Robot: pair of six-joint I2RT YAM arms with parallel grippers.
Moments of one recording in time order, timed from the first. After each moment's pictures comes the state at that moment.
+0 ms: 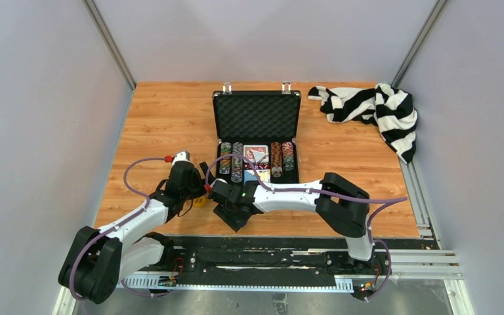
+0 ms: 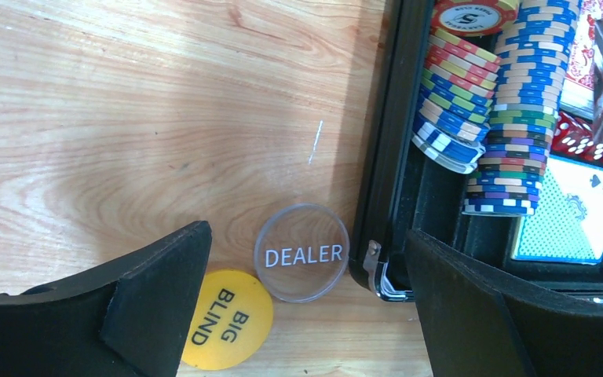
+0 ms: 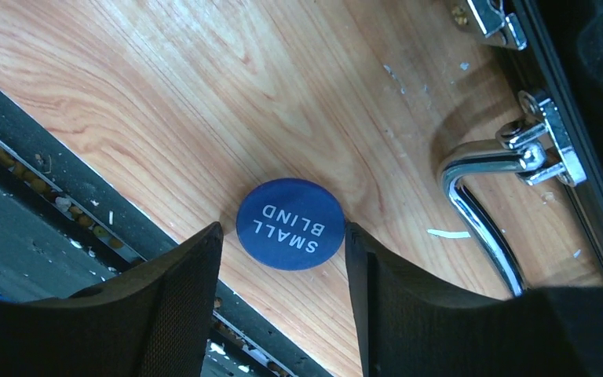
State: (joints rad) left arm -0.38 1.05 0.32 0.02 -0.10 -0.68; right arm 1.24 1.94 1.31 -0.58 0.10 0.29
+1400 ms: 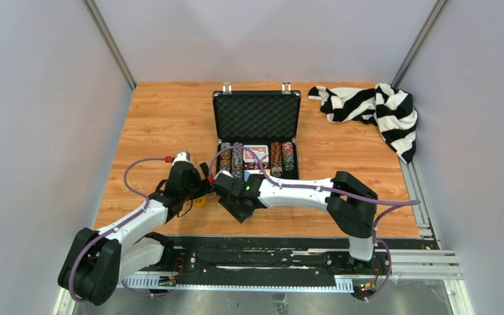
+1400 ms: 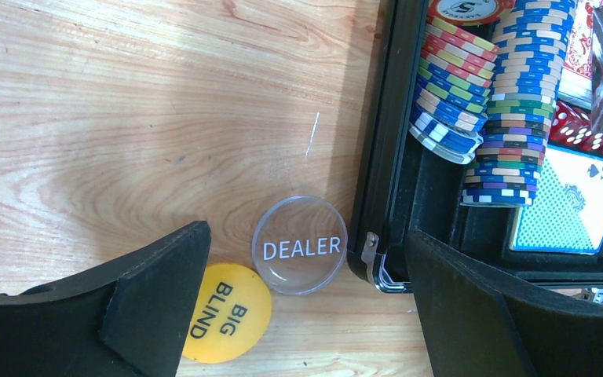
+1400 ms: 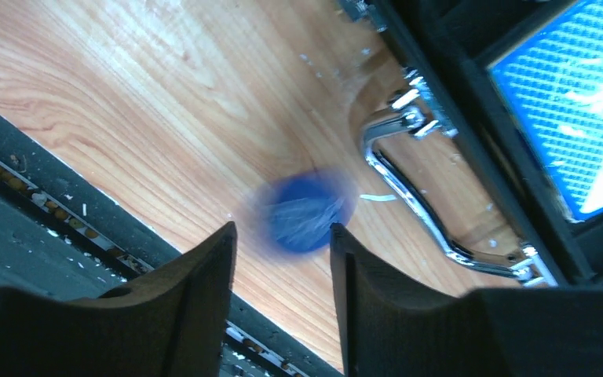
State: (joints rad) left arm -0.38 1.04 0.33 -0.01 -0.10 -0.68; right arm 1.22 1.89 1.35 -0.67 0.18 0.29
